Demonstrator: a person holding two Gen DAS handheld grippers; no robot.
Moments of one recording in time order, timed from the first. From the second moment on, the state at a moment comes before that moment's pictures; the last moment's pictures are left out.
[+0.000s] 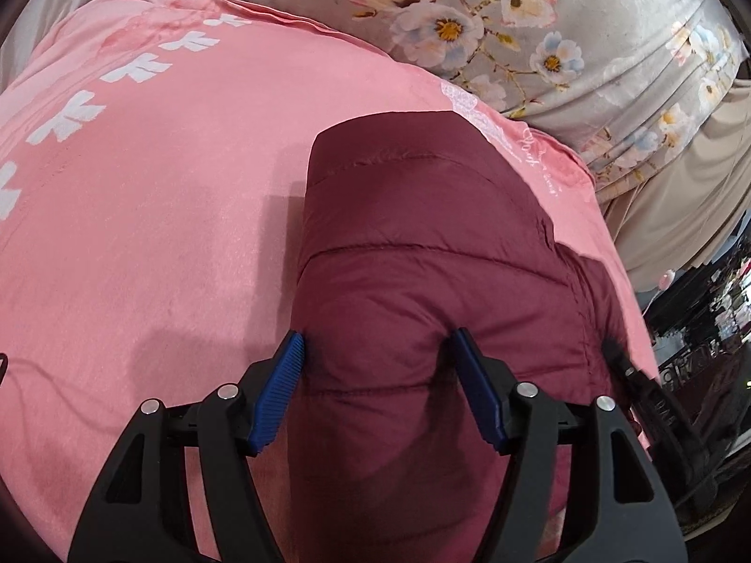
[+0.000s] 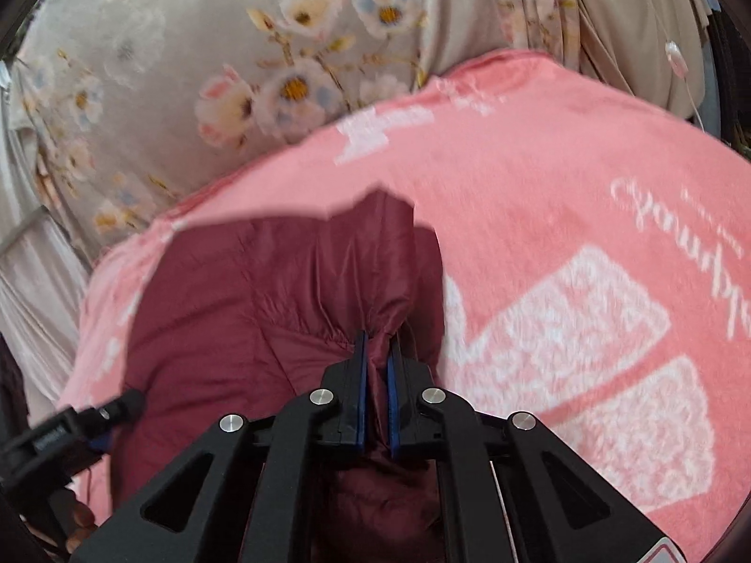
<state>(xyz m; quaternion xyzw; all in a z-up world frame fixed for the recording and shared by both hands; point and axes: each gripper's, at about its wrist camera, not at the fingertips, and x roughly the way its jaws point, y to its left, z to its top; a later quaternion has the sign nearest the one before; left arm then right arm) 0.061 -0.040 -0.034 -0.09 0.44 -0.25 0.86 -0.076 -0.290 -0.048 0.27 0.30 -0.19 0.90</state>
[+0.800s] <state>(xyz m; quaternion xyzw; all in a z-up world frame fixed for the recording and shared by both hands) 0.035 -0.066 -0.016 -0.03 0.42 -0.24 0.88 -0.118 -0.201 -0.046 0.17 0.34 -0.17 0.91</state>
